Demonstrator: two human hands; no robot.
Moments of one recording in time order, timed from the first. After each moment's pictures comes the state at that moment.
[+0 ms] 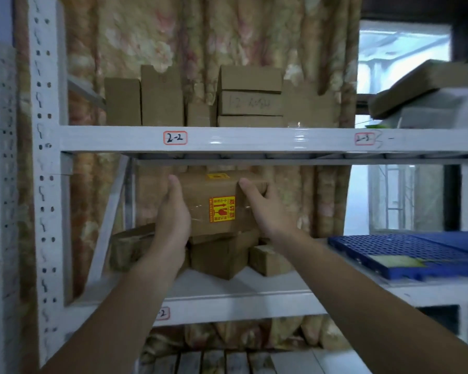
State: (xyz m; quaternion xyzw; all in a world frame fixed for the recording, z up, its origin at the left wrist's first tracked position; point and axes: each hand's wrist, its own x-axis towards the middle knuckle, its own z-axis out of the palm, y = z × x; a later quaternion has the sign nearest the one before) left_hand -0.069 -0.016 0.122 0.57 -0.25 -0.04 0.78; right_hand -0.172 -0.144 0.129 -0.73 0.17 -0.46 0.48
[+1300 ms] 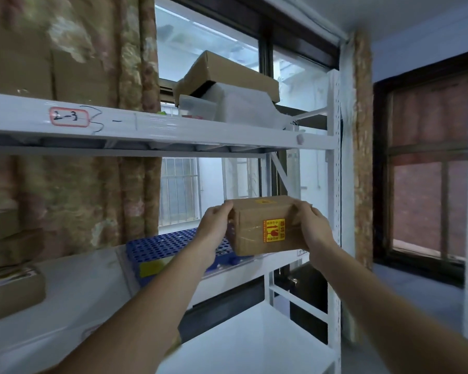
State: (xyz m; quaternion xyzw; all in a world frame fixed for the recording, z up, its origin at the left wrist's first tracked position) left_hand -0.436 -0.439 0.086 0.54 -0.49 -0.33 0.60; right_hand -0.627 -0.498 0.062 -0.49 0.45 -0.61 0.43
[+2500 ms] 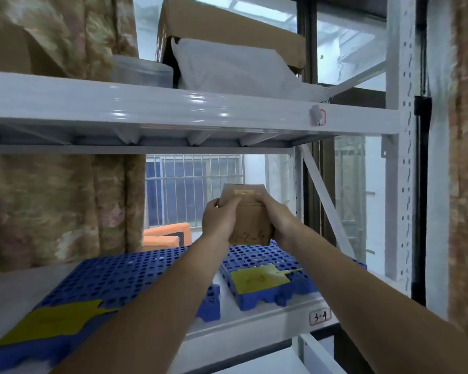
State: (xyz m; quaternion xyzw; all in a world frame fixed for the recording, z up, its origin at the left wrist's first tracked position) left_hand -0.479 -0.701 0.097 0.57 -0.33 -0.24 0.72; right_hand -0.586 -0.778 0.095 -0.64 0.29 -0.41 0.58
